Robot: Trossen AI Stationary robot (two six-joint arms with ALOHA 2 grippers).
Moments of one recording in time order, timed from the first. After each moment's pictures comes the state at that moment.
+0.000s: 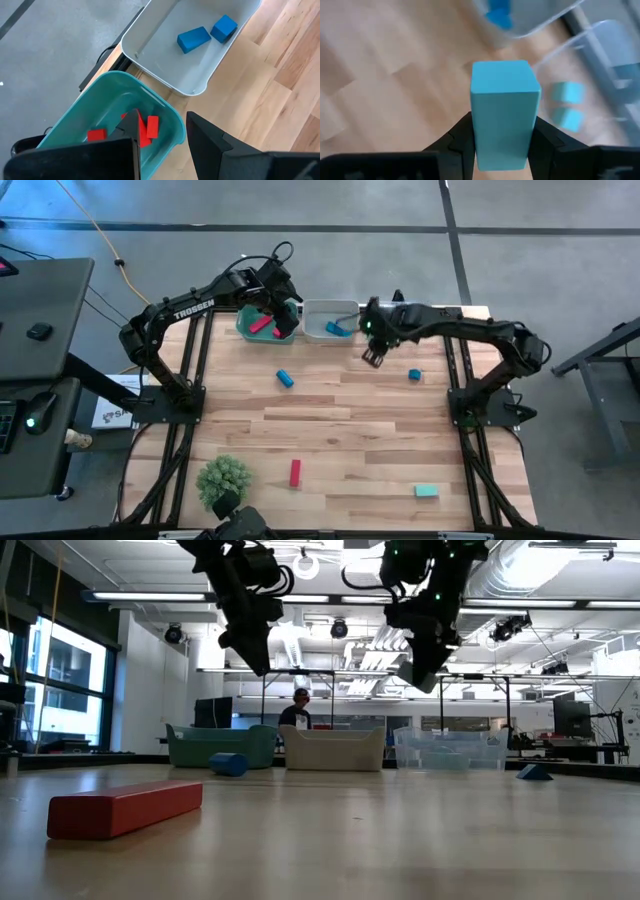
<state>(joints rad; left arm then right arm) 0.75 1.64 1.48 -0.87 -0.02 0.06 -0.36 1.55 1.30 -0.97 0.22 0.15</state>
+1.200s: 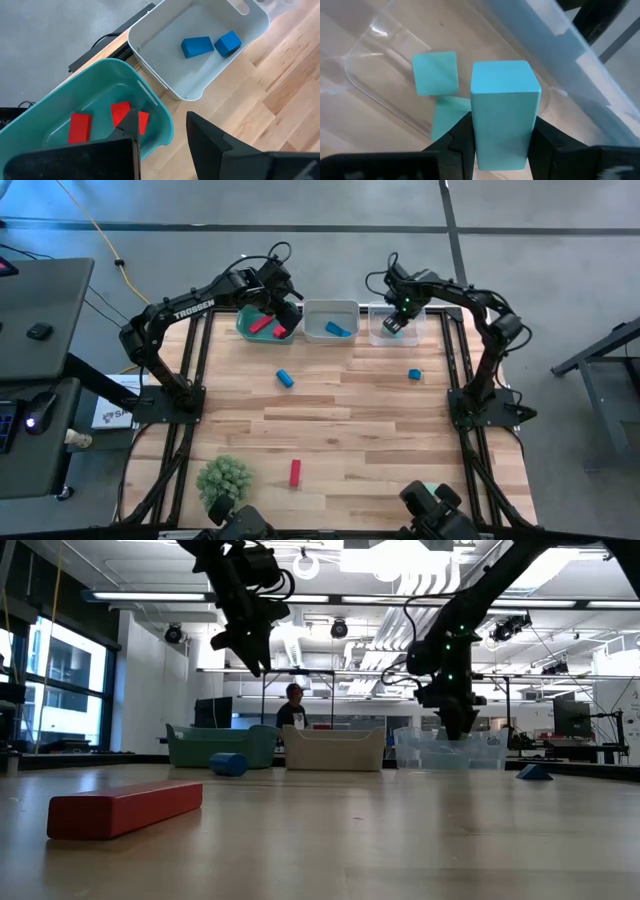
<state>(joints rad) 0.75 1.64 1.48 -0.87 -0.02 -0.18 -0.93 1.83 1.31 -0.92 0.11 -0.14</state>
